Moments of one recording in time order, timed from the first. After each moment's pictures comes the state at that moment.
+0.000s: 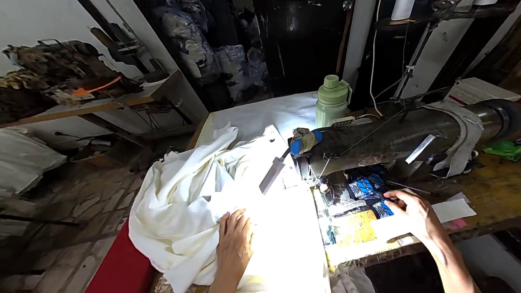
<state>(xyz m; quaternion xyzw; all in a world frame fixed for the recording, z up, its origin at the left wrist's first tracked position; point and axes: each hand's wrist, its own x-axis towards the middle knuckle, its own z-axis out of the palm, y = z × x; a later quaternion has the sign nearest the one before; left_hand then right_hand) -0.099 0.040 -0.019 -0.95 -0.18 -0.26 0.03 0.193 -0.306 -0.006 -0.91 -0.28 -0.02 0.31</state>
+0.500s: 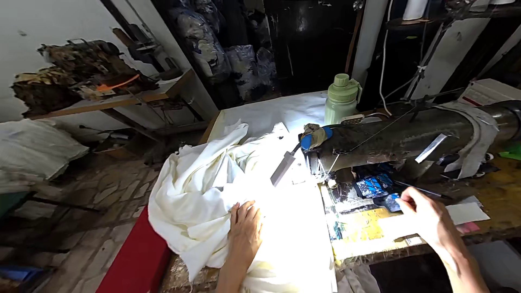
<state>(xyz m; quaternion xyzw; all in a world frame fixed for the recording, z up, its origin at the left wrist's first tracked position) -0.098 0.036 -0.009 -0.96 -0.18 -0.23 0.02 0.171 -0.299 0.021 -0.91 -0.29 -0.08 0.30</state>
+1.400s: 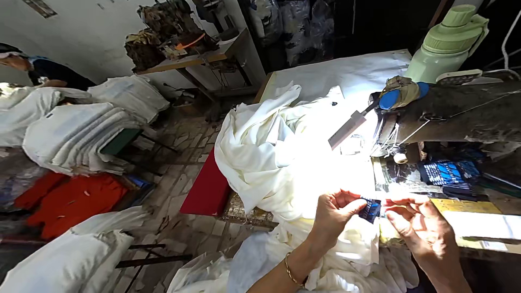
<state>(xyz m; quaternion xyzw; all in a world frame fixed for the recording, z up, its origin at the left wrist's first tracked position) -0.065 -0.077 0.041 -0.54 -0.25 -0.24 -0.76 0.049 -0.218 0.013 -0.64 -0.40 0.09 0.65</state>
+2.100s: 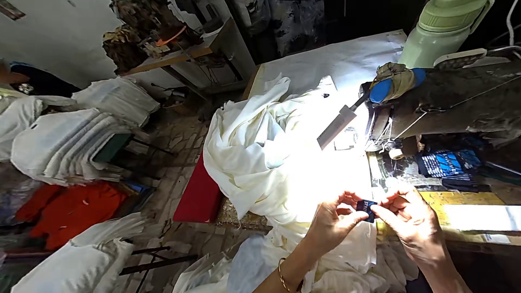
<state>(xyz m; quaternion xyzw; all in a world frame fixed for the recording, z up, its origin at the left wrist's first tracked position) -0.071 -0.069 0.023 -0.70 -0.14 -0.19 -0.67 0.050 -0.204 0.003 -0.59 -0.28 0.20 0.73</state>
